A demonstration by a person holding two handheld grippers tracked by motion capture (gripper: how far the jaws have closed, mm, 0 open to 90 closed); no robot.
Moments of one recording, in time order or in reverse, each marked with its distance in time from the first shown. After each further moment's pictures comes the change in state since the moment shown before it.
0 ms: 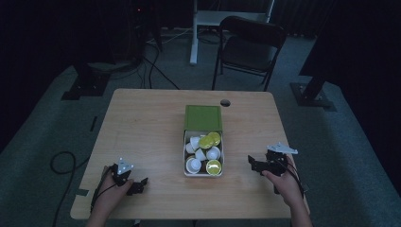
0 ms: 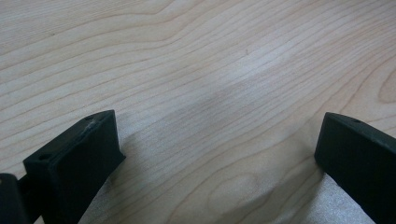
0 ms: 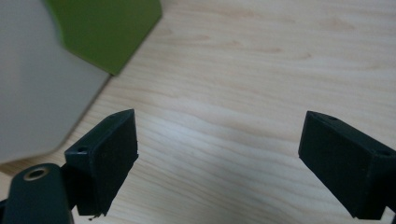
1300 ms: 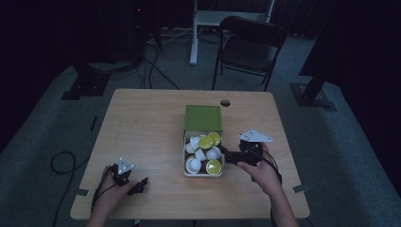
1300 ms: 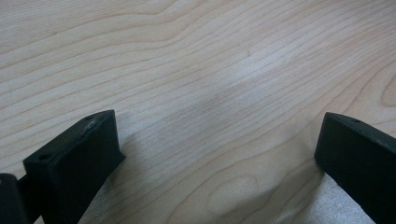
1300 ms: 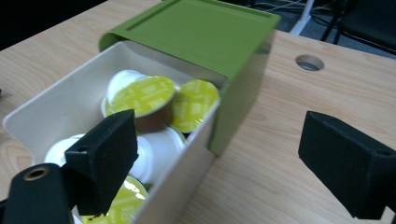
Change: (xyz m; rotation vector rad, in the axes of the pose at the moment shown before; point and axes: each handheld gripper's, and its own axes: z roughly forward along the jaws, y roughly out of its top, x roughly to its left) left arm -0.001 0.000 0.001 -0.003 0.010 -0.011; right arm 0.090 0.066 -0.006 -0.114 0.157 -0.163
